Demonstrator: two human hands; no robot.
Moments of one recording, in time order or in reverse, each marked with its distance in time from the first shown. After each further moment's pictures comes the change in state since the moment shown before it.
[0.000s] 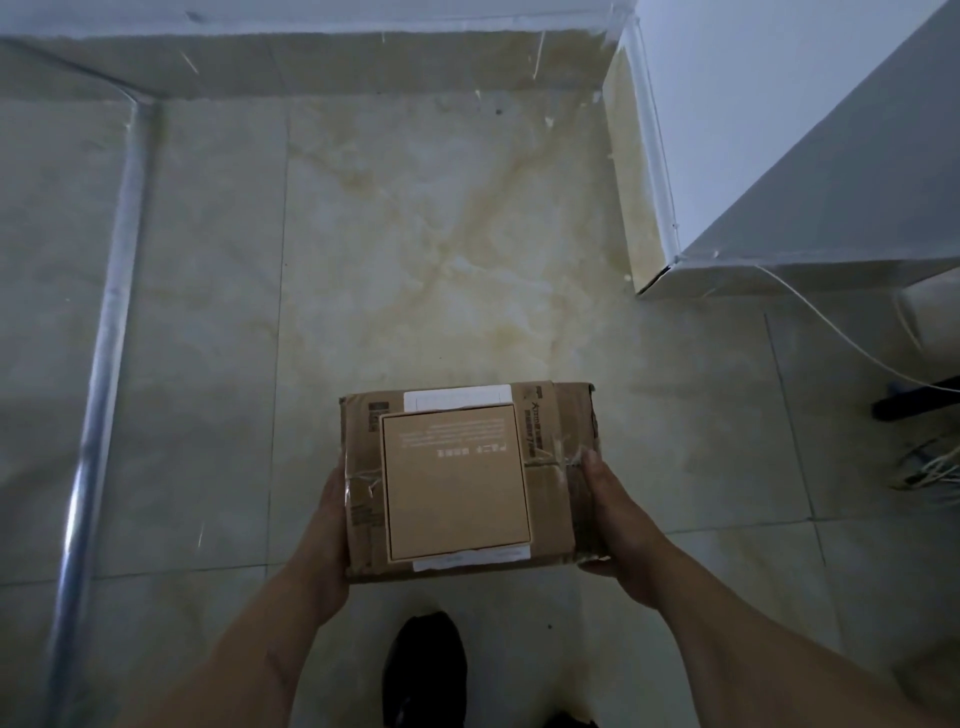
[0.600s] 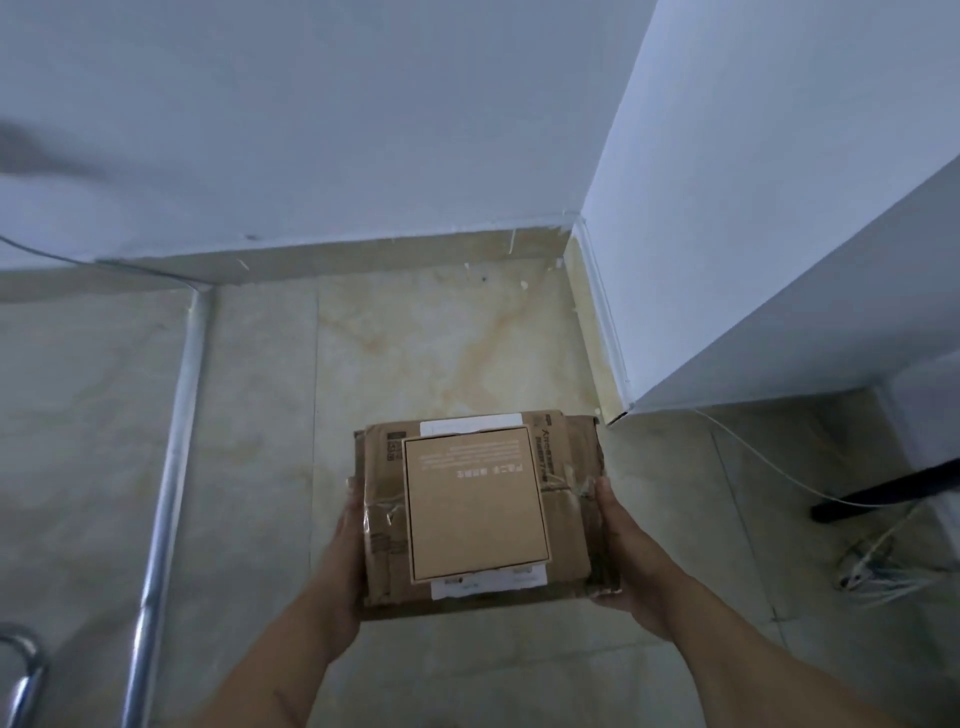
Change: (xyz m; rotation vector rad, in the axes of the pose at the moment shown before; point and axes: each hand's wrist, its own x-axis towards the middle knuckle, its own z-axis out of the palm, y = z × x) left_hand -0.074 0.175 0.022 -0.001 -0.127 0.002; right_hand -0.087 -0.144 -0.020 0.101 -0.037 -0.058
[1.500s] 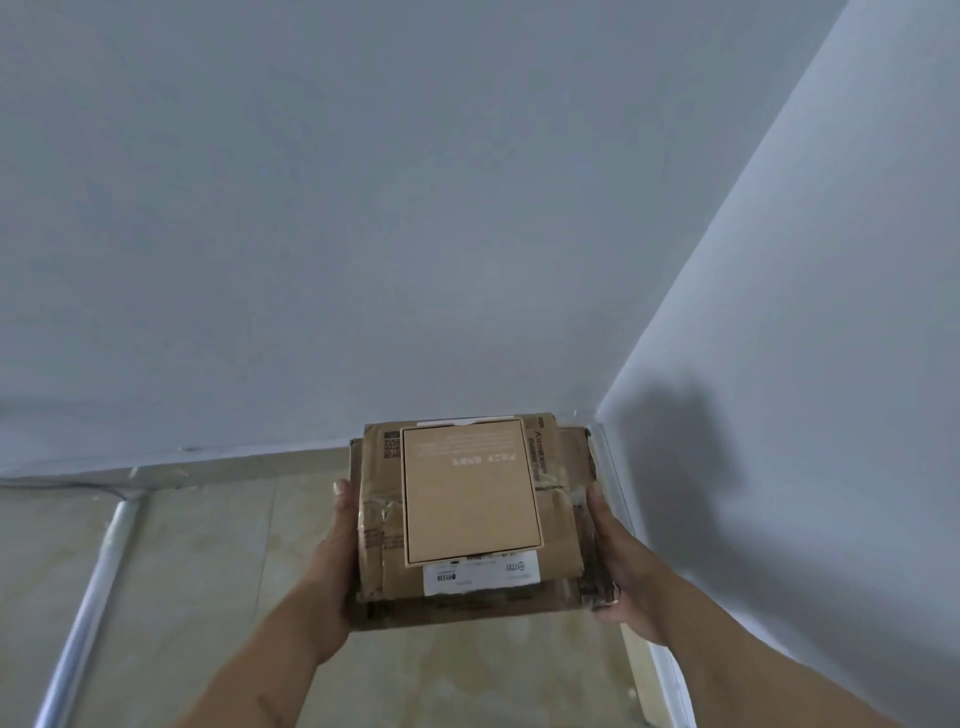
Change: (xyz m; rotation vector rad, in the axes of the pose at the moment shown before) left_hand 0.185 0.322 0.106 0.014 0.089 0.055; right_hand 0.197 -0.346 -0.041 0.060 -0.082 -0.108
